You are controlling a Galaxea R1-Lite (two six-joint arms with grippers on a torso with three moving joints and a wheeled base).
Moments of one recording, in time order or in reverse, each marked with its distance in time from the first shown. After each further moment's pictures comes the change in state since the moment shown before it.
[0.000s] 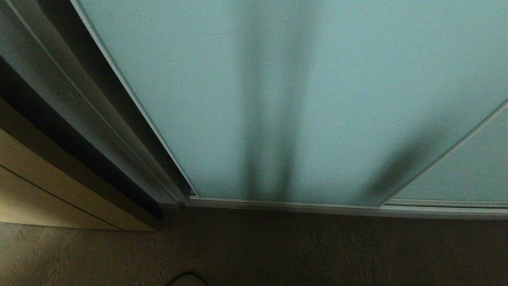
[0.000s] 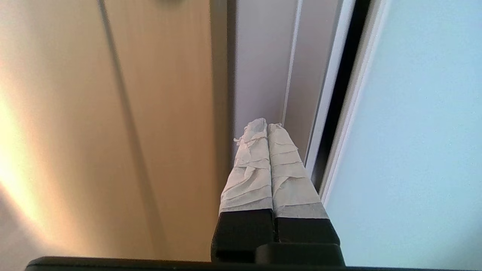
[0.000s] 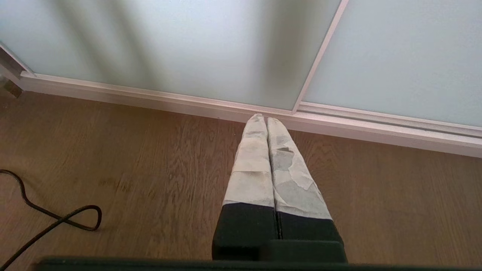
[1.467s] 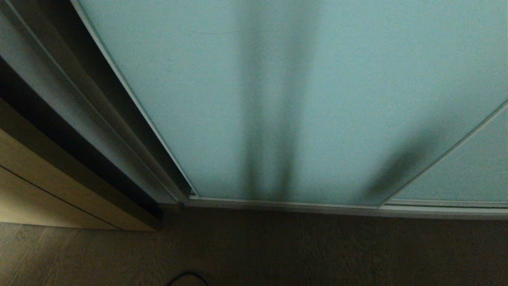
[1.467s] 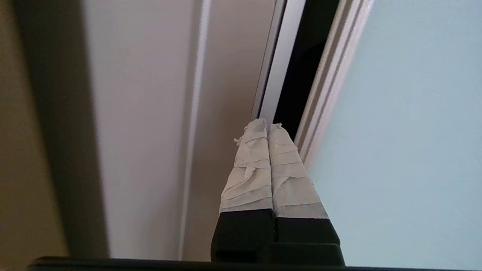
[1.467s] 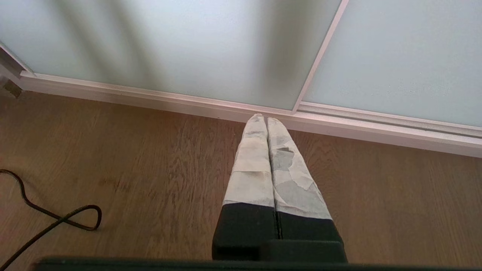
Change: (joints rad) left arm -0.004 0.689 -0.352 -0.421 -0.139 -0.154; right arm 0.000 0.000 0.000 0.000 0.000 0.000
